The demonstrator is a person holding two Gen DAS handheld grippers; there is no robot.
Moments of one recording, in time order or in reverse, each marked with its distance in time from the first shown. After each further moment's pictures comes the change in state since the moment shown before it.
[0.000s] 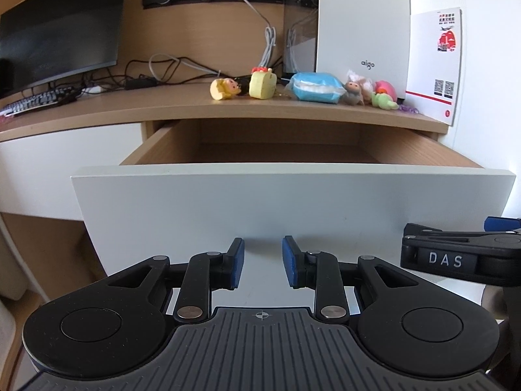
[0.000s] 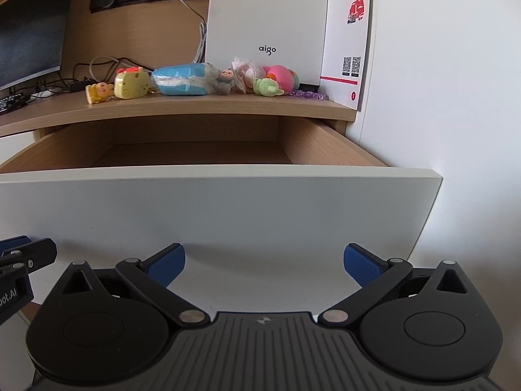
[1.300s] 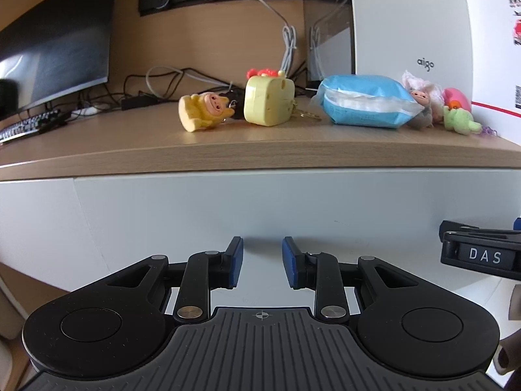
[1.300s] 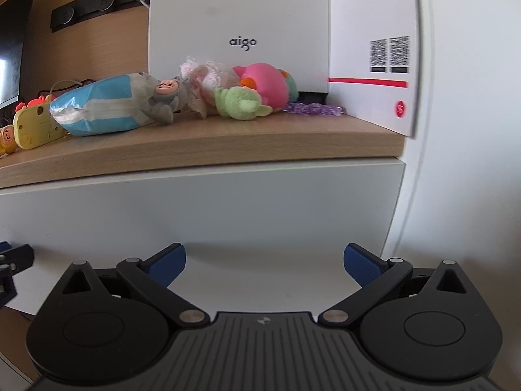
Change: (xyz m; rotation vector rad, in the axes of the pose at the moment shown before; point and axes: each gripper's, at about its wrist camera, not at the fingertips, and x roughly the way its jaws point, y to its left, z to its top) left arm 0.138 -0.018 0.063 0.007 -0.044 0.123; right arm 0.145 -0.017 0.066 0.046 -0.063 0.022
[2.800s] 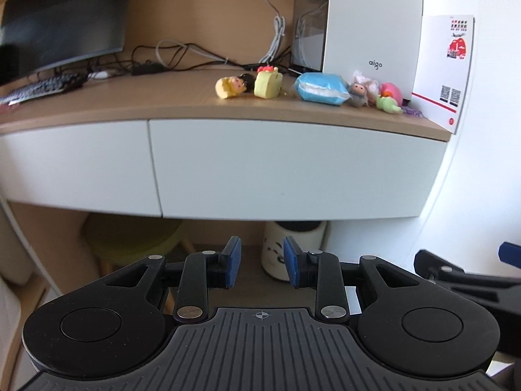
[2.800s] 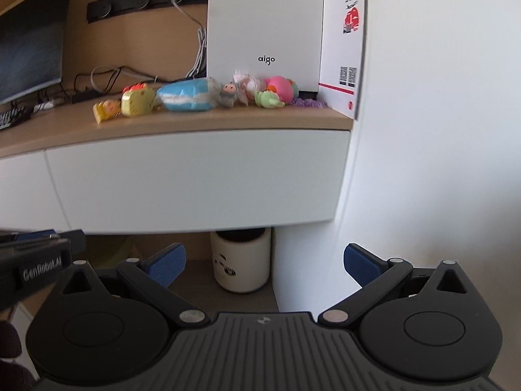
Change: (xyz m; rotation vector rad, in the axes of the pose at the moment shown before) left arm -0.164 0.037 -0.038 -0.057 0.128 -0.105; right arm -0.188 0.011 -0.047 -0.045 0.080 -0.008
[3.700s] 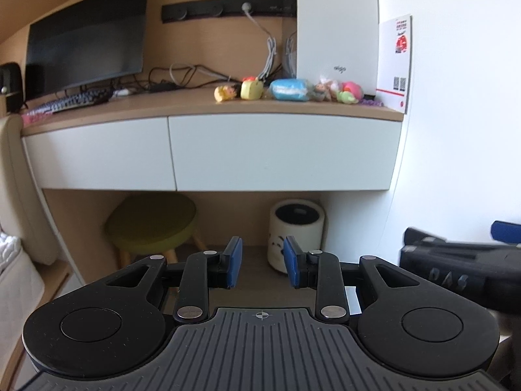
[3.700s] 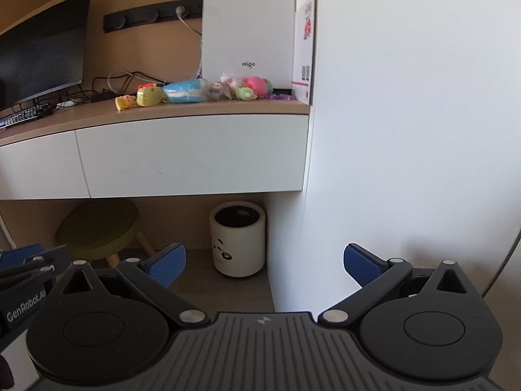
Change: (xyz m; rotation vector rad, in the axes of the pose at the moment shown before) left arm -0.112 -0.052 -0.079 0.049 -0.094 0.060; right arm -0.086 -0.058 -0.064 -0.008 -0.059 0.050
